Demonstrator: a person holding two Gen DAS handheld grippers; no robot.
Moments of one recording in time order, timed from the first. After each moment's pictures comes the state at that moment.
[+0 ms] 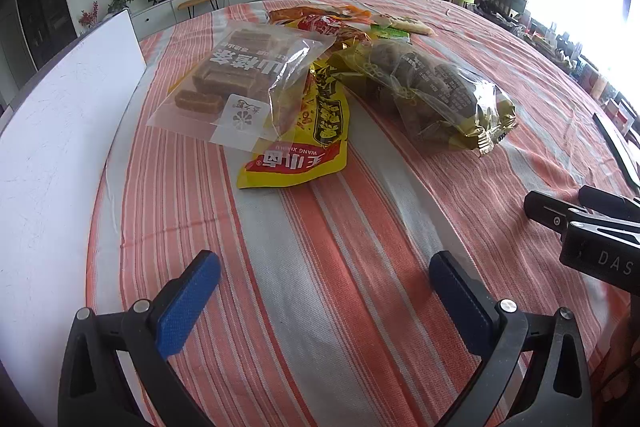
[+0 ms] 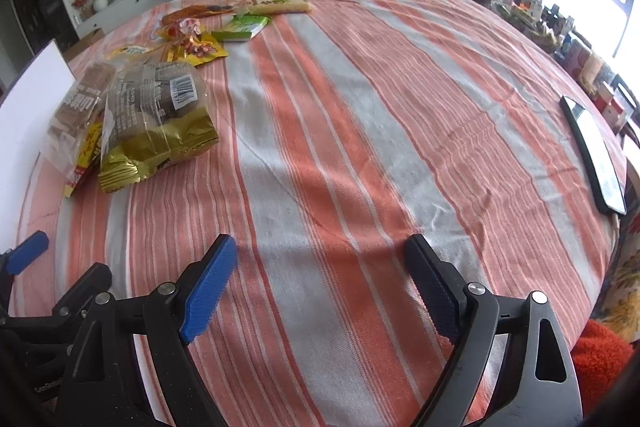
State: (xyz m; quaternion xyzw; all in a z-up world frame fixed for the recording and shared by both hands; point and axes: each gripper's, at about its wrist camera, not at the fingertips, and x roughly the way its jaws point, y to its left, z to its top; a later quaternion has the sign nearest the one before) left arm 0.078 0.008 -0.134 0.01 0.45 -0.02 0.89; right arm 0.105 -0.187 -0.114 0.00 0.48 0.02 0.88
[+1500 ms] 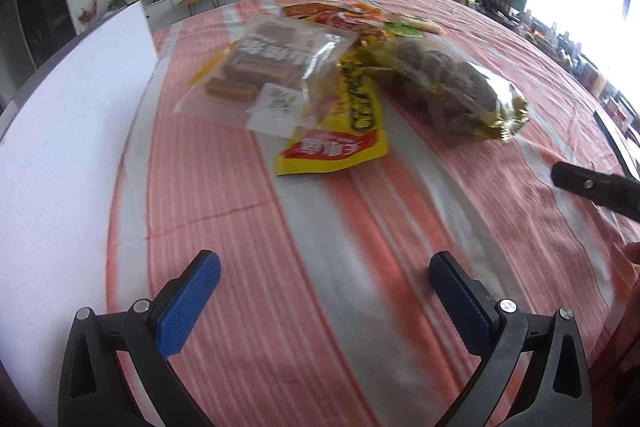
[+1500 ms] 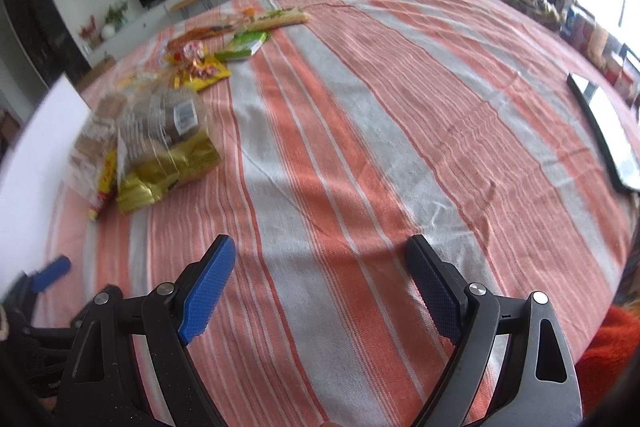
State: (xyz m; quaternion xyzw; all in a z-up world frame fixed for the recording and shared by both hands) left arm 0.071 0.033 -0.133 0.00 0.45 -0.02 0.89; right arm 0.102 -0.209 -0.110 0.08 0.47 0.05 0.88
